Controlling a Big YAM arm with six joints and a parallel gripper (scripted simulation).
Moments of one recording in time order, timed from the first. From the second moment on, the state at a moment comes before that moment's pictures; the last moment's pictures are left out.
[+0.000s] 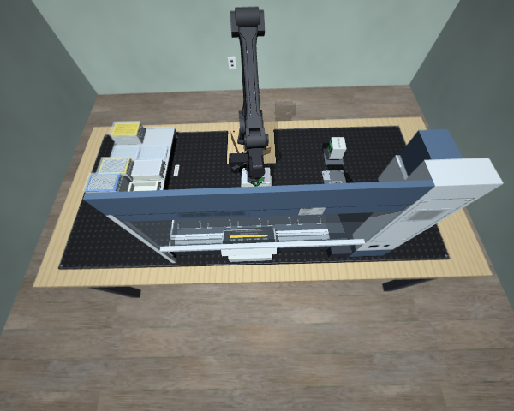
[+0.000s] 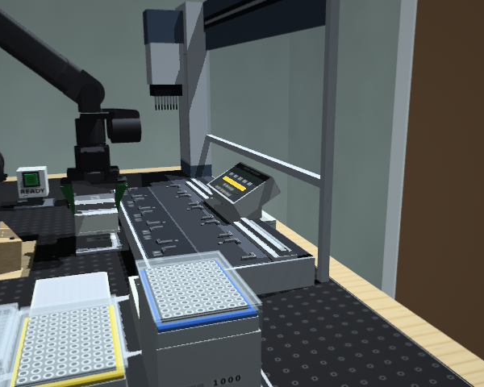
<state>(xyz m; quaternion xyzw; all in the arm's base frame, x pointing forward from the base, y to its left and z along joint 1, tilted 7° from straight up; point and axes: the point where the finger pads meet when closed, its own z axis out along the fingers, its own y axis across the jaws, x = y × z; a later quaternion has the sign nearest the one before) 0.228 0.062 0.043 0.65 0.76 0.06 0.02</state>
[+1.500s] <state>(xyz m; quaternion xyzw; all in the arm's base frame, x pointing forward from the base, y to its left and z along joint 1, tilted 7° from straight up) 0.223 0.058 0.107 0.65 0.76 0.05 0.02</state>
